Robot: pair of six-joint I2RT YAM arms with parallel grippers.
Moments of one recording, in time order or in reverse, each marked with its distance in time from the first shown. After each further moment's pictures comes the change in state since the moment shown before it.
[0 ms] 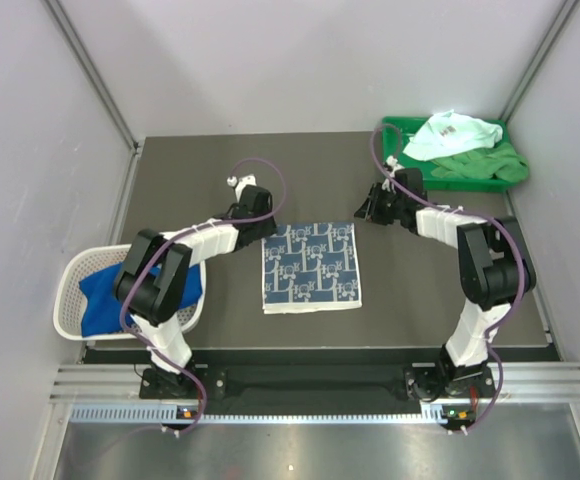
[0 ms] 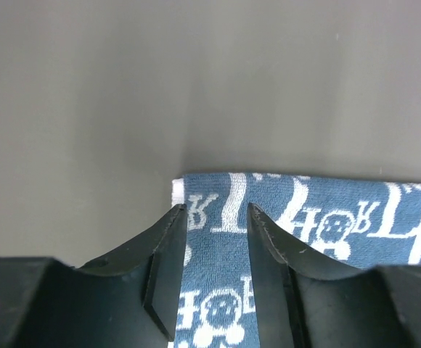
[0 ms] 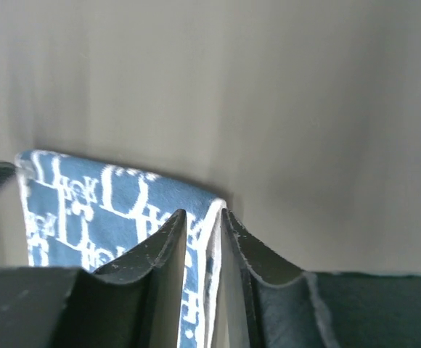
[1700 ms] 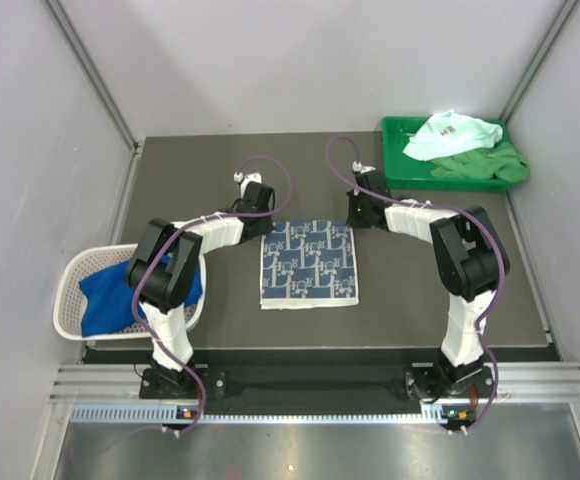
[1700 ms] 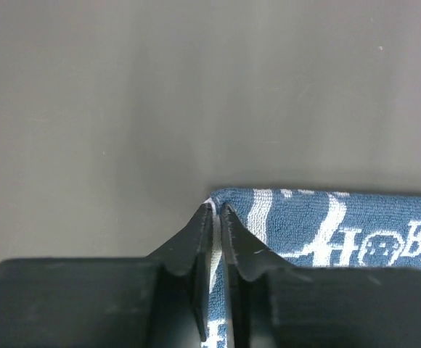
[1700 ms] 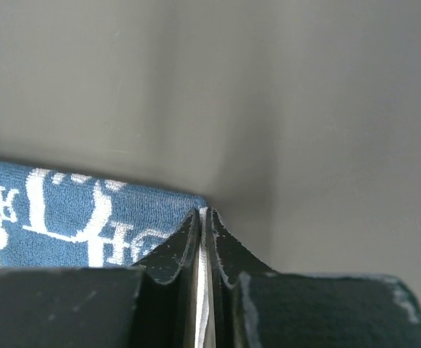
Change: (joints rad) left arm 0.020 0.108 0.094 -0.038 -0.035 0.115; right arm 0.186 0.120 0.155 -0.181 0.368 -0.135
